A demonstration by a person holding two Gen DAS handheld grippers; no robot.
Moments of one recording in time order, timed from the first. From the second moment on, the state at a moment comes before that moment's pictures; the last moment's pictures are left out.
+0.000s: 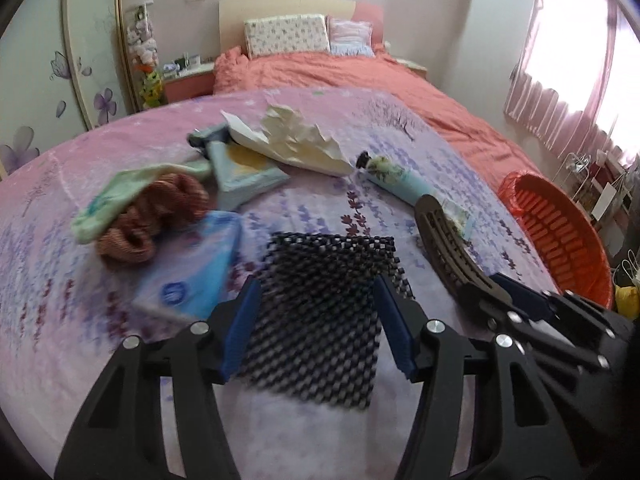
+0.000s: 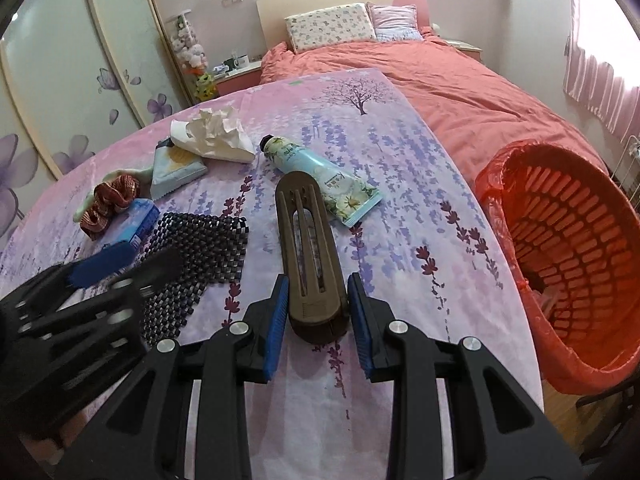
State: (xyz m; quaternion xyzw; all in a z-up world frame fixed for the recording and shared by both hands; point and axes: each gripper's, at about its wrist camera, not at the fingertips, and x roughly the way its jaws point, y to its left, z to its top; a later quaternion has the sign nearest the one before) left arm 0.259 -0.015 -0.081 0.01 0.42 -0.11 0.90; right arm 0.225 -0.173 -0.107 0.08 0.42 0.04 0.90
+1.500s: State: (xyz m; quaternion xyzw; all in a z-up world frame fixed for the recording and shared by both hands) left arm 0.246 0.163 -0.083 -0.04 0.43 0.01 0.90; right arm 0.236 -0.113 -0.102 0.04 0.43 0.08 0.90
